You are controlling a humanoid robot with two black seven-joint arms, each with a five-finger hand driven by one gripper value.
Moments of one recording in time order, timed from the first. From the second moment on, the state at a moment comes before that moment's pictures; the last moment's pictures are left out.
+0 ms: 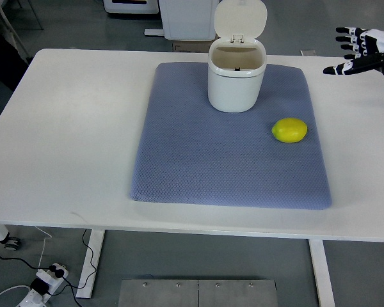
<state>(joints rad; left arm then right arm) -0.02 0.00 -0.10 -0.16 0.00 0.21 -0.11 1.38 -0.72 -0.19 0.93 -0.22 0.12 0.12</state>
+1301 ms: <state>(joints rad) -0.02 0.00 -0.10 -0.16 0.00 0.21 -0.11 1.78 -0.44 -0.92 1.04 -0.23 0.09 0.18</state>
